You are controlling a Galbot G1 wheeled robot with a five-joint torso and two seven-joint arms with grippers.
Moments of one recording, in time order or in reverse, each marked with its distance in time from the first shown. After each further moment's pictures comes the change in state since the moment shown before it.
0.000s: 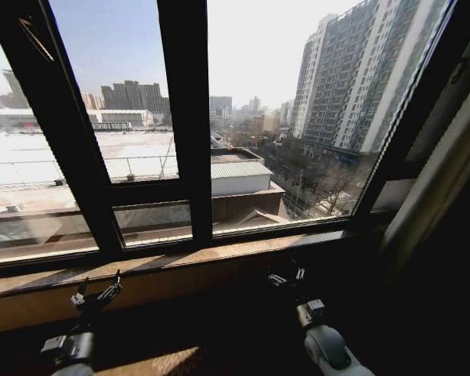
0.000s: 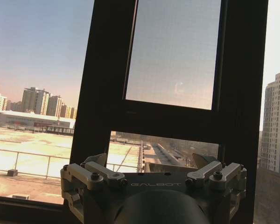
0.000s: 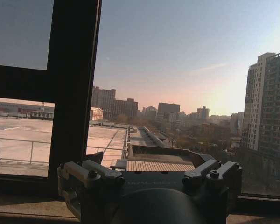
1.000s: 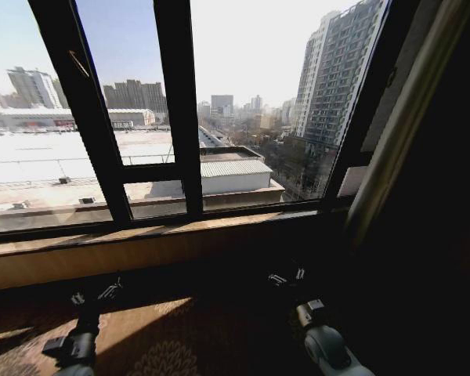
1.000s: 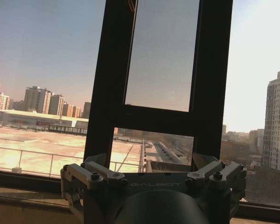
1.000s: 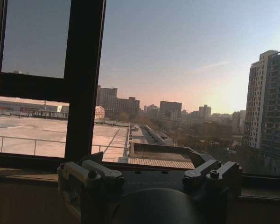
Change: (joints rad) left arm 0.000 0.000 0.000 0.000 0.000 0.000 0.000; right arm 0.000 0.000 0.000 0.000 0.000 0.000 0.000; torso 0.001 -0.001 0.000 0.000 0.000
